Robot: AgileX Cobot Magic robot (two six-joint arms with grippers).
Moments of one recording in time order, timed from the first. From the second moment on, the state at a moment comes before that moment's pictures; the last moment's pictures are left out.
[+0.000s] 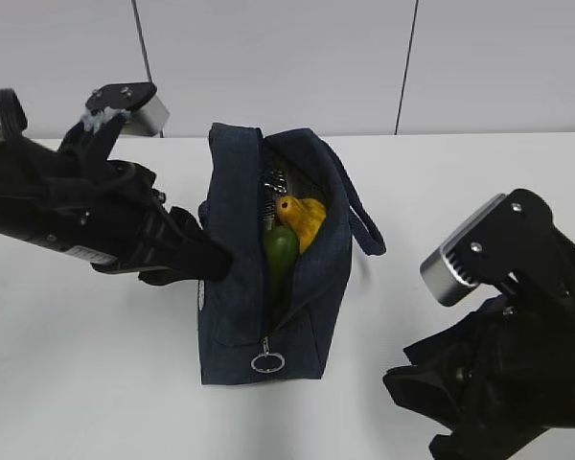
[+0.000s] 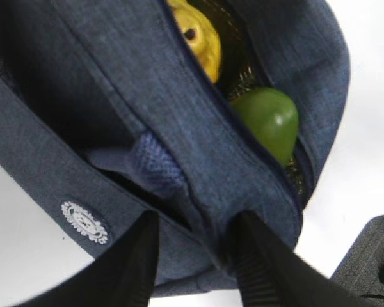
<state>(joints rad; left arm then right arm) -0.49 1.48 -0.88 -0.82 0.54 0.71 0.66 1.12 -0.54 0.46 0.35 -0.47</state>
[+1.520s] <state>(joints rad) -0.49 1.49 -0.88 -0.87 0.54 0.74 0.66 1.59 -0.61 1.79 0.37 -1.94</state>
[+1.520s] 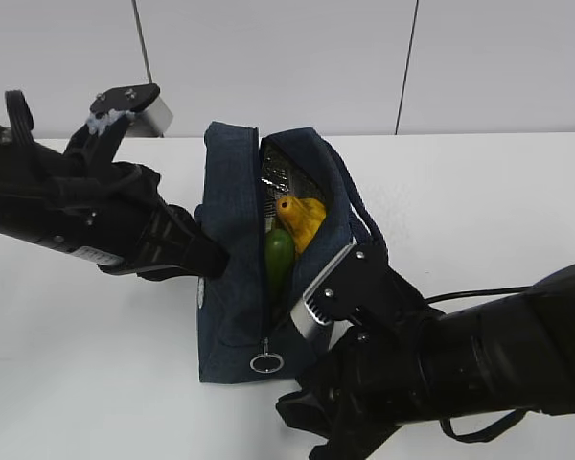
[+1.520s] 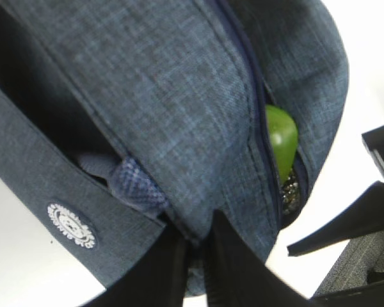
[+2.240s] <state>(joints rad) -0.49 1.49 -0.88 -0.87 0.54 0.74 0.60 1.59 -0.62 1.80 0.39 -2.17</state>
